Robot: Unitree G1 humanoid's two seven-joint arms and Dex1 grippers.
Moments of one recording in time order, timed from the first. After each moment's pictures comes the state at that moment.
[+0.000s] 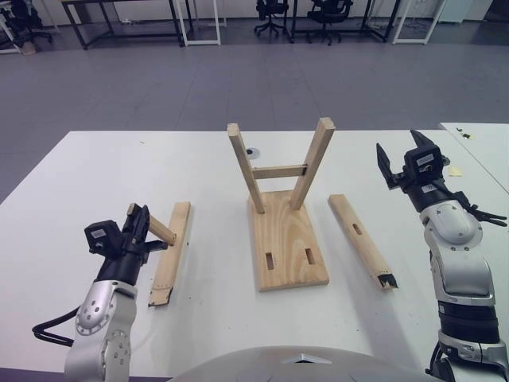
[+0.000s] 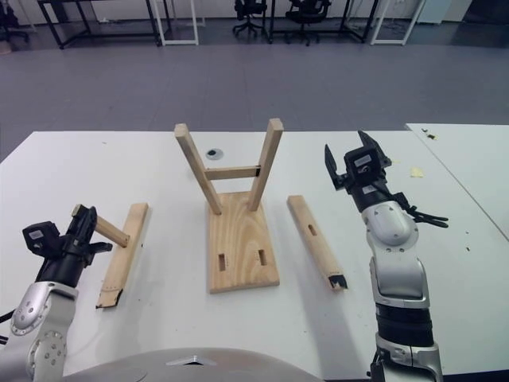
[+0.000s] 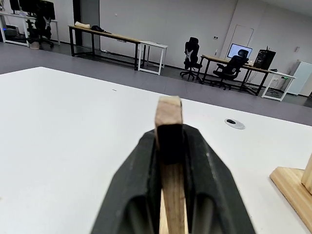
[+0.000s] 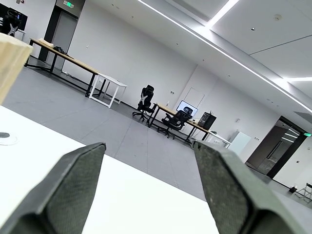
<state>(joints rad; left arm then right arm) 0.41 0.16 0.26 -0.51 -0.45 0.21 -0.11 -0.11 -0.43 -0.18 -0.29 -0.03 0.18 0.25</state>
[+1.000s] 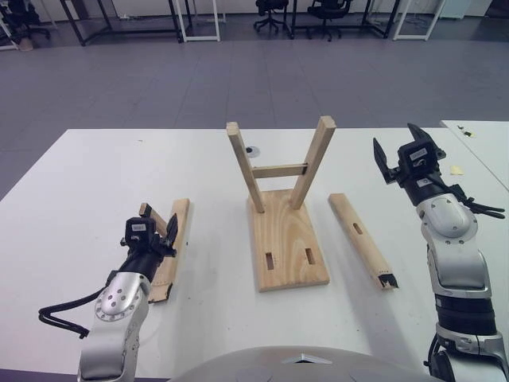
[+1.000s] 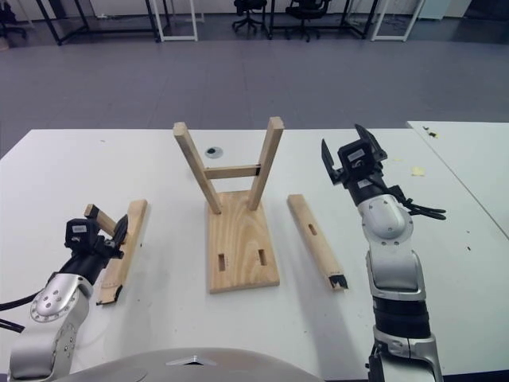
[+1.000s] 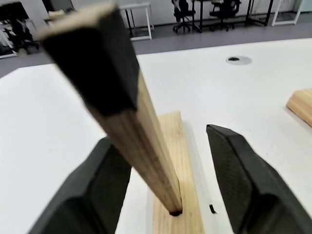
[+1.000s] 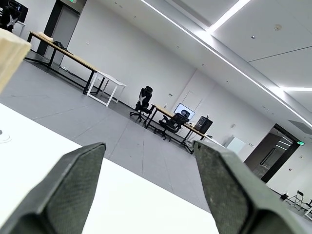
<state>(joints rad) 0.36 0.29 0.16 -0.57 -0.24 0.52 -0.15 -0.15 -0.43 -0.15 -0.28 -0.08 0.19 0.24</state>
